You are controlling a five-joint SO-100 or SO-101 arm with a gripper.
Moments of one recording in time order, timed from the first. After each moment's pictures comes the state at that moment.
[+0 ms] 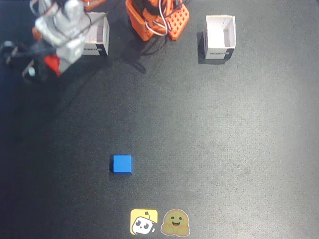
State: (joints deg) arm 52.9 121.1 124.1 66.2 71.5
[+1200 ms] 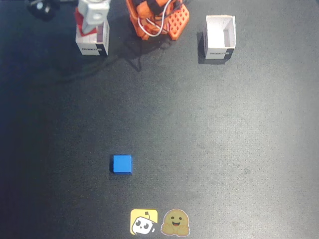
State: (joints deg) arm 67.9 156.6 145.4 81.8 91.6
